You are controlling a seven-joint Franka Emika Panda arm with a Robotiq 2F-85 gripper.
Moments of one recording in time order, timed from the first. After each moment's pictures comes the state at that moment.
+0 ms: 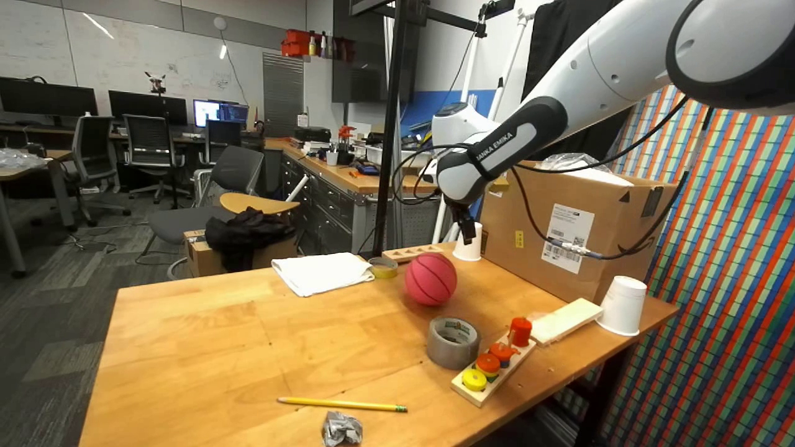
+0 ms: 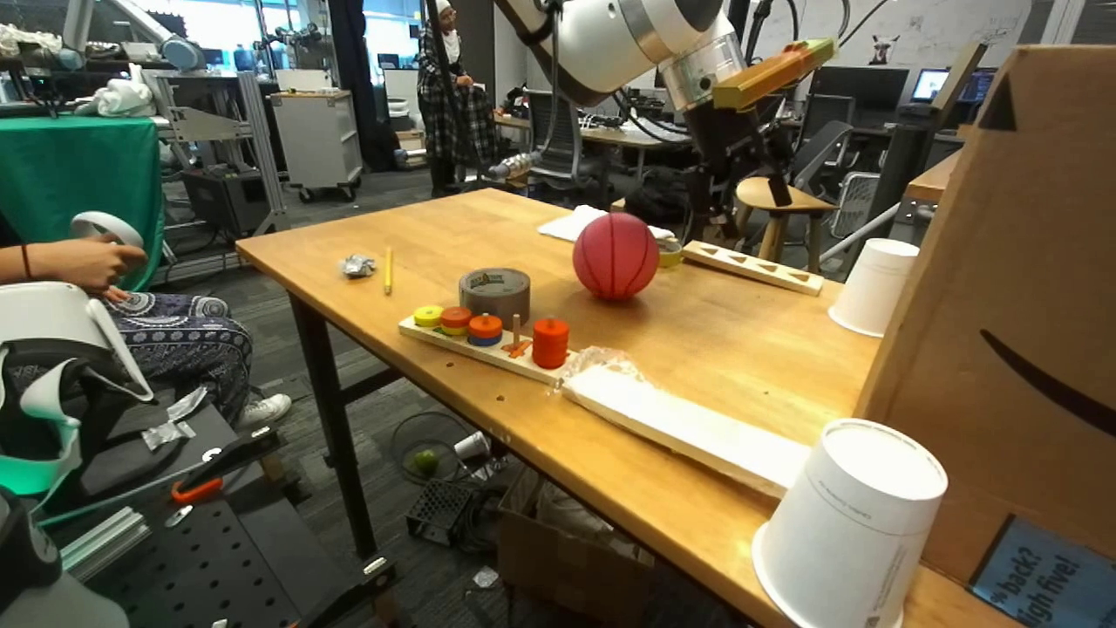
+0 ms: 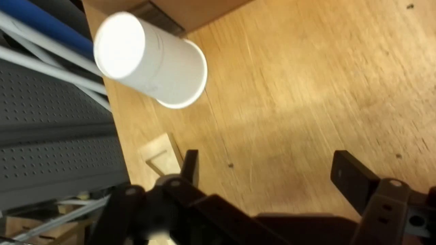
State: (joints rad) arm 0.00 0.48 -0.16 -1.63 -0.58 2.34 -0.95
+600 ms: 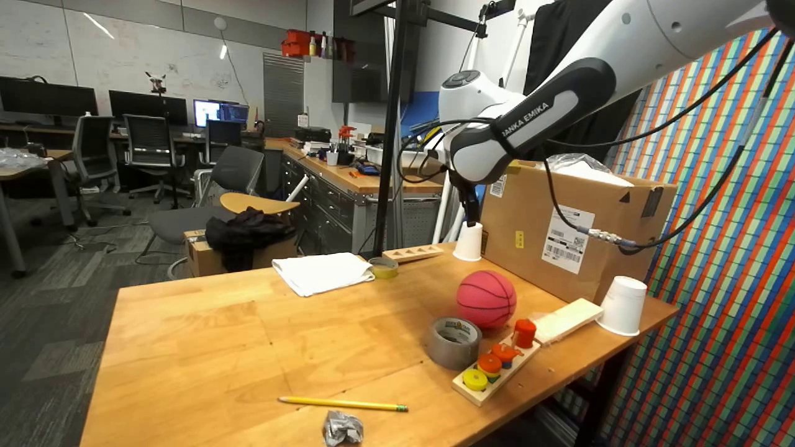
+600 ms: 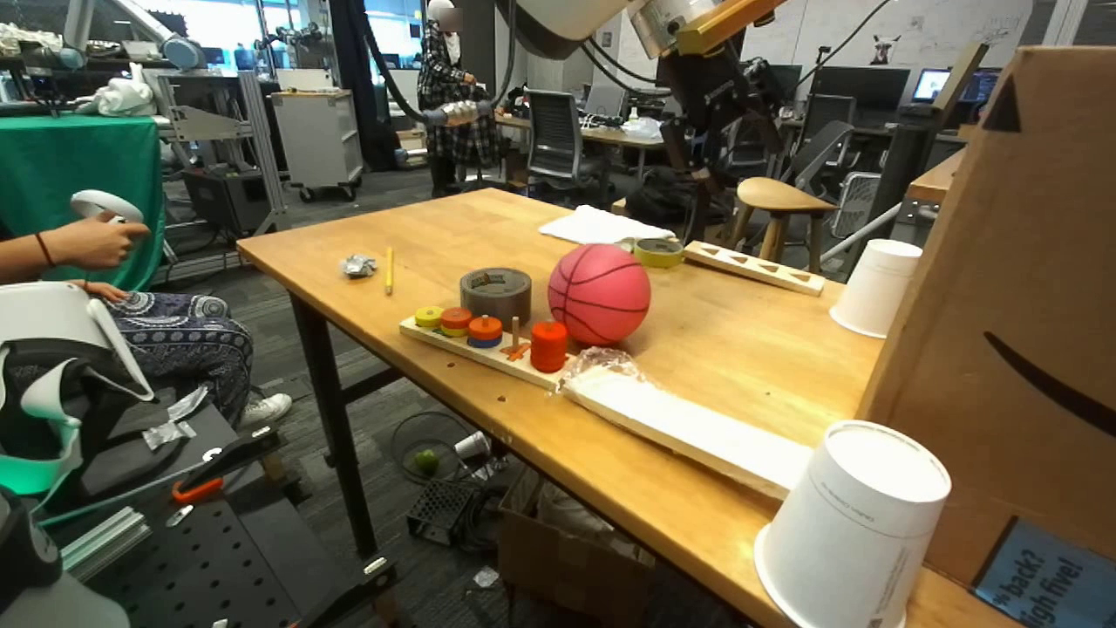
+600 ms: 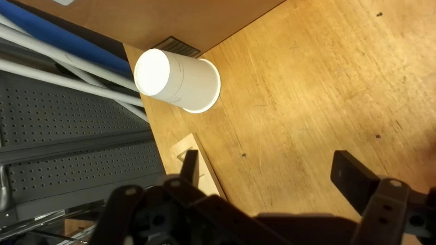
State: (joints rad) arm 0.00 0.30 -0.11 -1.78 -0.69 2.35 -0.77
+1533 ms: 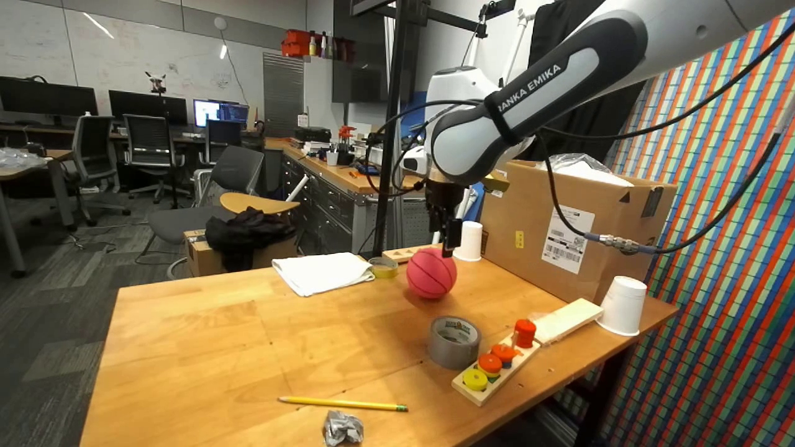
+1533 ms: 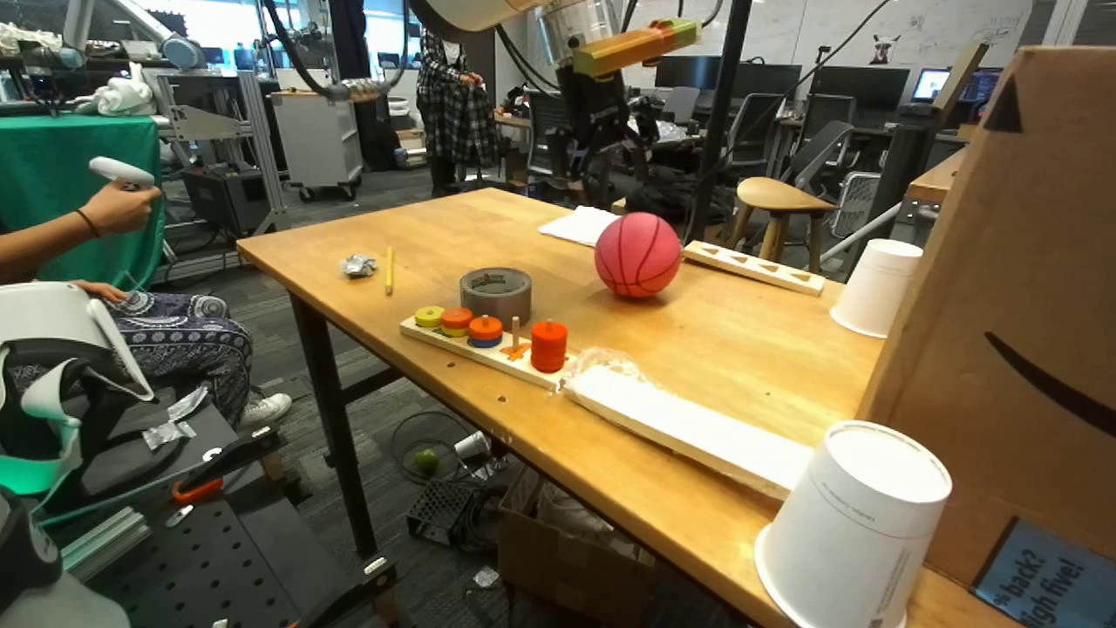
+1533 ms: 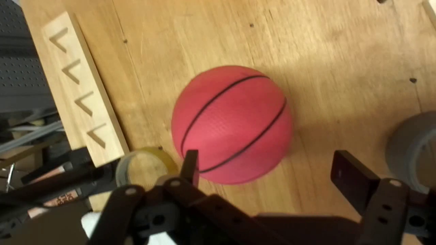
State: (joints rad) arm 0.00 0.15 0.05 -2.01 -0.40 2.34 -0.97
